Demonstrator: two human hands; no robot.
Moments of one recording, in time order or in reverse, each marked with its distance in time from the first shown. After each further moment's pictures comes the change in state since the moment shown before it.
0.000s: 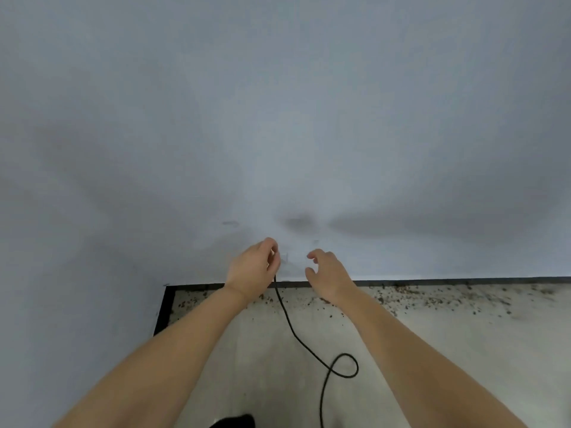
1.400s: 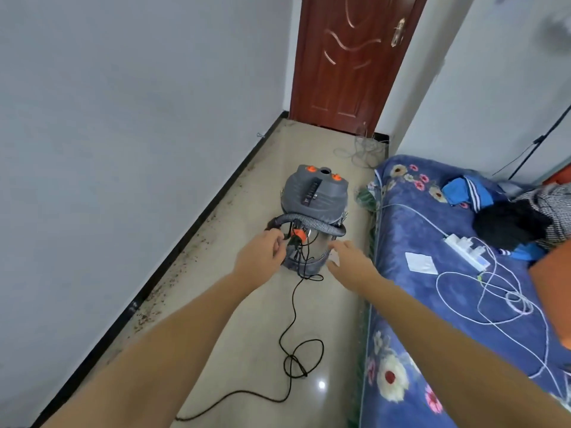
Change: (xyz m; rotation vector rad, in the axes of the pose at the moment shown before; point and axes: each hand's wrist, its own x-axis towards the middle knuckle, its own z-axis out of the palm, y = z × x) left_hand -0.406 0.576 -0.036 -0.200 -0.585 1.060; right_hand -0.749 0.223 -0.140 0.110 0.720 0.936
